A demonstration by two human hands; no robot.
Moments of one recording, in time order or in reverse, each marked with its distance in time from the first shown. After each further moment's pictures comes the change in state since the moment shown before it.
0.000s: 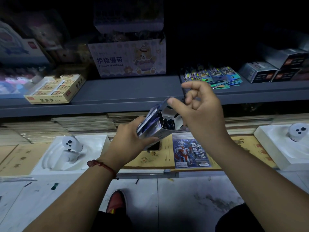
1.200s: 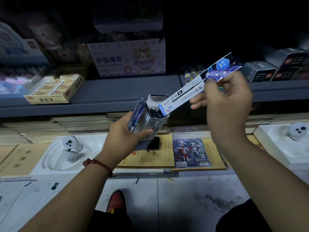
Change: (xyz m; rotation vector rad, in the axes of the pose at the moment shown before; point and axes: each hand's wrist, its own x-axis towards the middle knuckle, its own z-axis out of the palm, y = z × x) left_hand 0.001 -0.010 -0.004 -0.146 0.120 -0.108; right_hand 0.008 -0.008 -0.020 0.152 0.301 -0.092
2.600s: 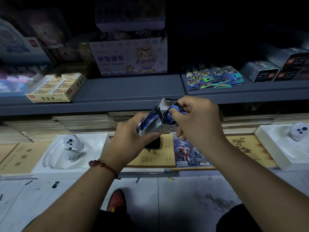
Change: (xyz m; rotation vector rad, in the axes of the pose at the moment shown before) left_hand -0.005 0.008 0.005 0.117 -0.064 0.131; right_hand -0.025 0.012 0.015 -0.491 -0.406 0.050
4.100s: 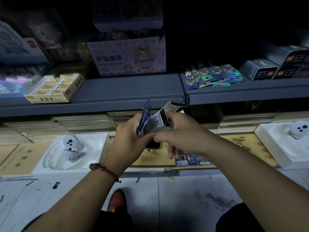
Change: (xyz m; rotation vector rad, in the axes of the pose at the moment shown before) left_hand -0.007 0.011 0.001 -0.054 0.070 0.071; right_hand -0.009 -0.023 -0.005 0.153 -0.682 0.308
